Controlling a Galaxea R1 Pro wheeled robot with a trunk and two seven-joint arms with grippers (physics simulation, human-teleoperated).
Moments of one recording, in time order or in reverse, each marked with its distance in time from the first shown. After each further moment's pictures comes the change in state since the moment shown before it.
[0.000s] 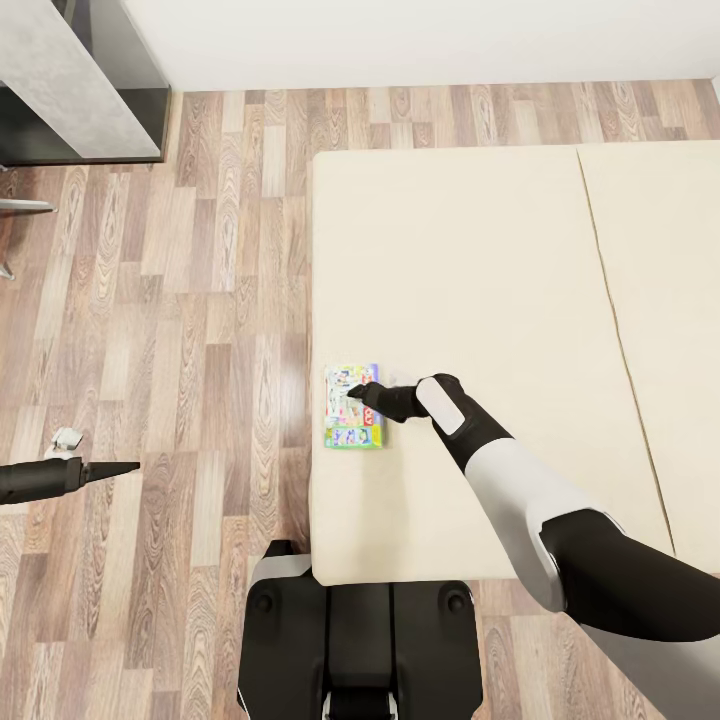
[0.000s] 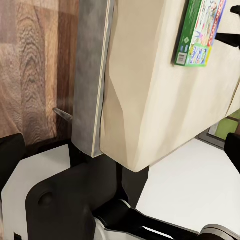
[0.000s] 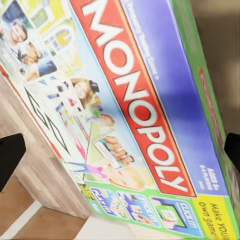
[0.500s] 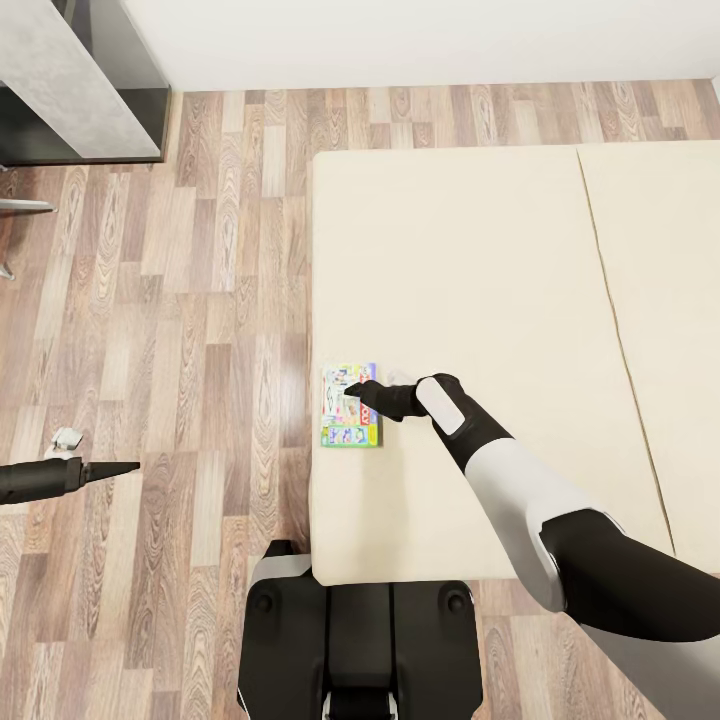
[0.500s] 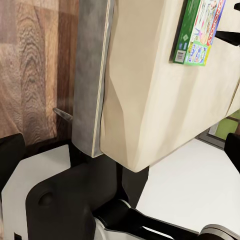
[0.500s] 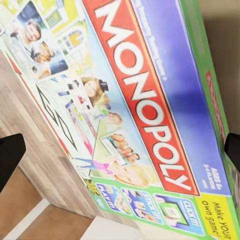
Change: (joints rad) left arm 0.000 0.000 0.000 0.000 0.000 0.000 0.000; right arm 0.000 0.000 0.001 0.000 -0.004 -0.002 0.038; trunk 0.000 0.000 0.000
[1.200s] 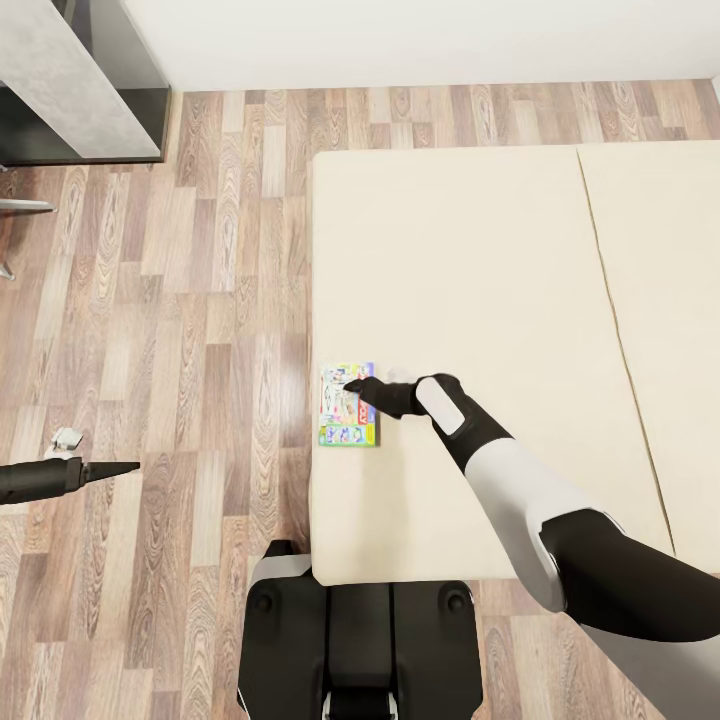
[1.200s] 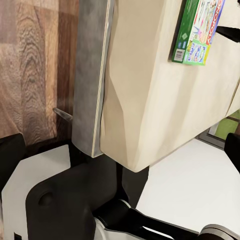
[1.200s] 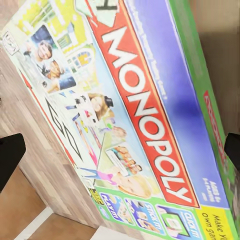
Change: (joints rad) left arm 0.000 0.000 0.000 0.000 0.000 0.000 0.000; right arm 0.000 0.000 0.003 0.001 -0.003 -0.042 0.025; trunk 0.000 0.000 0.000
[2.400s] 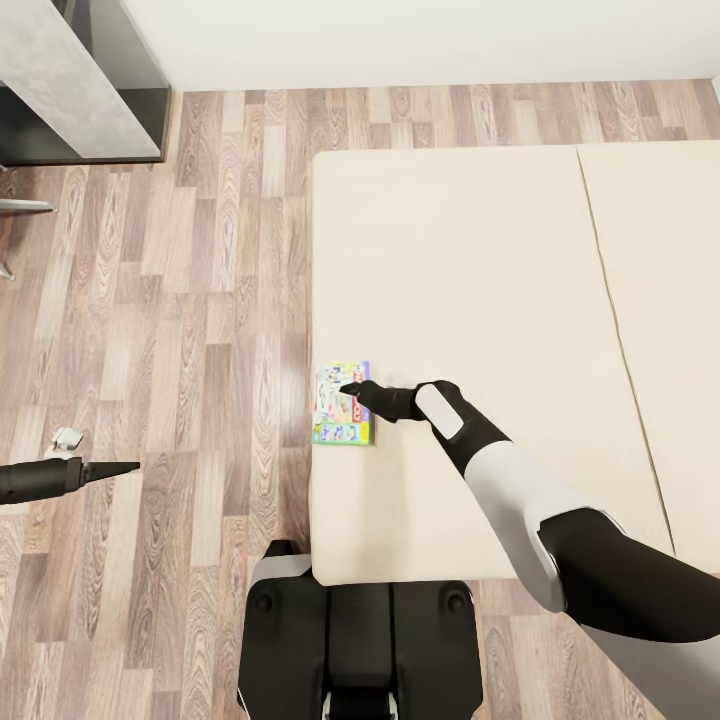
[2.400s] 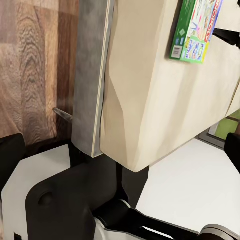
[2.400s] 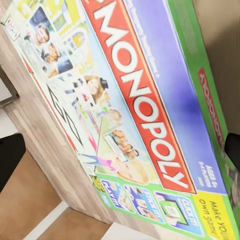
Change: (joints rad) left arm 0.000 0.000 0.000 0.000 0.000 0.000 0.000; right arm 0.000 0.000 0.003 0.052 -0.007 -0.023 0.096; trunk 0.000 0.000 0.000
